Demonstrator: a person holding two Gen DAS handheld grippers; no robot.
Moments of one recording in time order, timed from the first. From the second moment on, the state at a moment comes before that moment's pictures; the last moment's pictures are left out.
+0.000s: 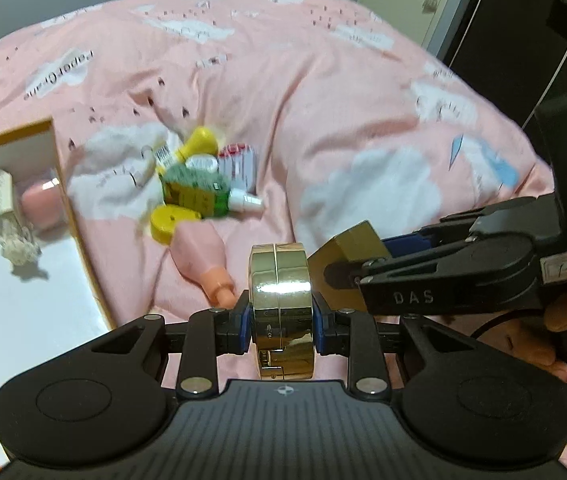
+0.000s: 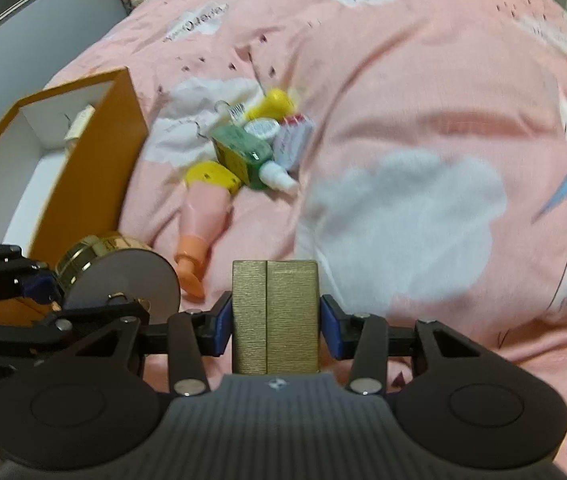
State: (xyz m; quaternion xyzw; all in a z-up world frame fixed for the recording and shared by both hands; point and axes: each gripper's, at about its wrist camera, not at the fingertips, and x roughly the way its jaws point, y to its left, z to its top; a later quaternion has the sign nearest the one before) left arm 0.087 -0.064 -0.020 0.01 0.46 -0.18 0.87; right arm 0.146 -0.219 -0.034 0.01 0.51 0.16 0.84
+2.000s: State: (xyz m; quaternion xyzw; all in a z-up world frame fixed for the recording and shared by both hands) left arm 0.203 0.157 -0.046 -0.06 0.56 -0.05 0.83; right arm 0.249 0.092 -0.052 -0.46 0.41 0.49 0.62
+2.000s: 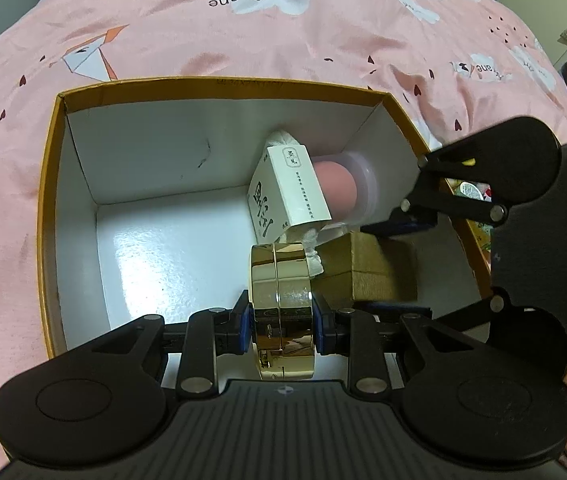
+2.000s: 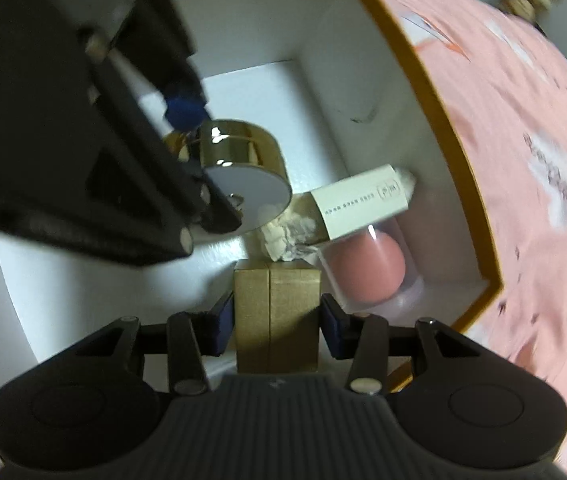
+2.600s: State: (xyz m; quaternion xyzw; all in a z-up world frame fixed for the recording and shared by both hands) left arm 0.209 0.156 -0.053 -0.08 0.57 -0.05 0.81; right arm 0.227 0.081 -0.066 -0.53 0.32 0.46 0.63
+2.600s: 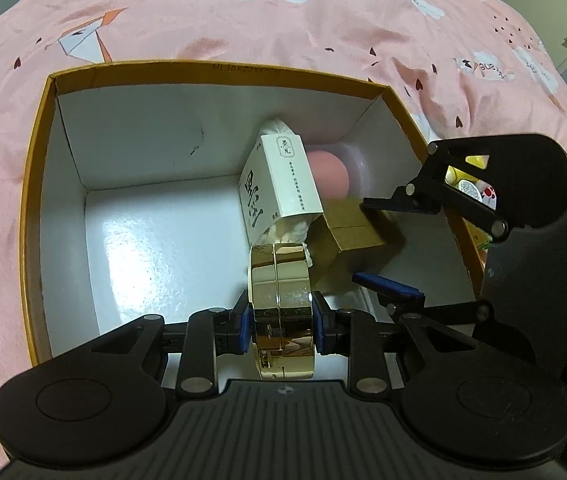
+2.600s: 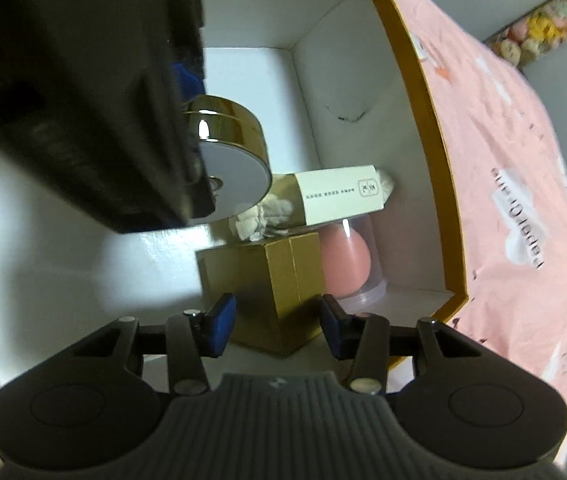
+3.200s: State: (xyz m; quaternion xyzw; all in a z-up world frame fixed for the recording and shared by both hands) left arm 0.209 0.164 -0.058 -0.12 0.58 -0.03 0.81; right arm 0.240 0.047 -0.016 -0.34 0.46 0.52 0.64
